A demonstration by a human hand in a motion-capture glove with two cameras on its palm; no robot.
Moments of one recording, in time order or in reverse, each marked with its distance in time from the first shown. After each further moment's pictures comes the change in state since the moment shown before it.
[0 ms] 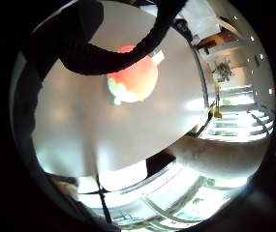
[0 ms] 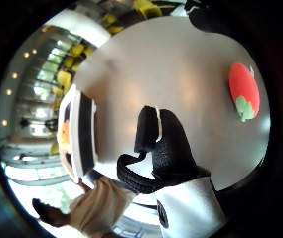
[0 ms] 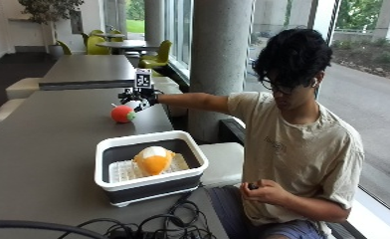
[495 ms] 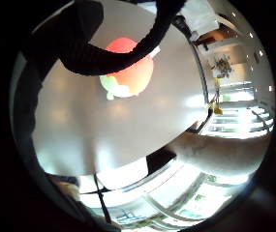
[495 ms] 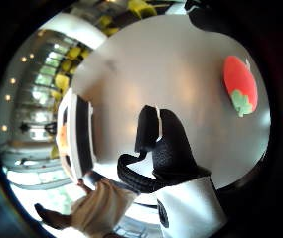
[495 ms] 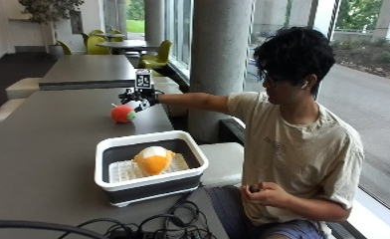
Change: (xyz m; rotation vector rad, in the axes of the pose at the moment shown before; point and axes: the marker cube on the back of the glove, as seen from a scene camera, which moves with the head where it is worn) arm 0.002 -0.003 0.009 0.009 -0.099 -0.089
